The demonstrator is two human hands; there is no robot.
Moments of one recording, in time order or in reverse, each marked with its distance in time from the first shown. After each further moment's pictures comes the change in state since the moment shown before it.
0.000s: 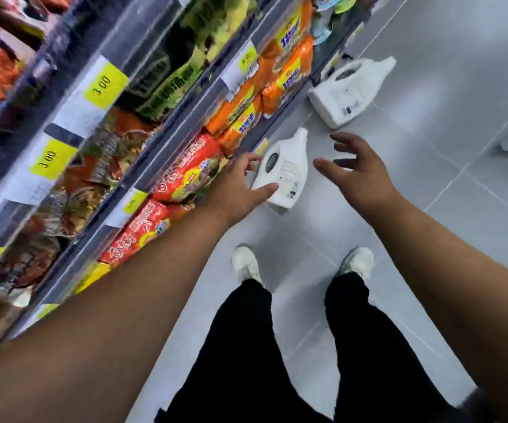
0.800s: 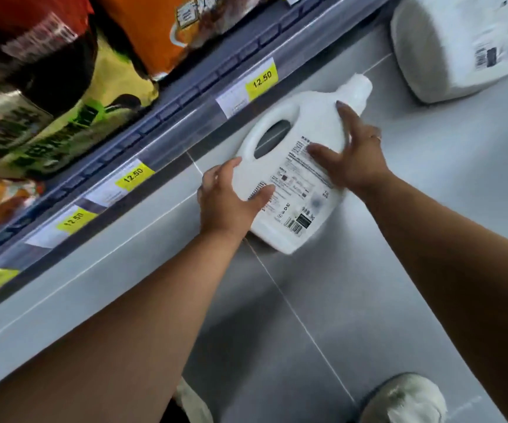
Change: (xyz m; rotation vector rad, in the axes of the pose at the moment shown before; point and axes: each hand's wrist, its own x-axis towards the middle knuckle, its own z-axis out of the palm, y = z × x) left_hand 0.277 -0.345 0.309 -0.149 0.504 -0.261; right_hand 0.370 0.376 0.163 -0.337 -0.182 -0.153
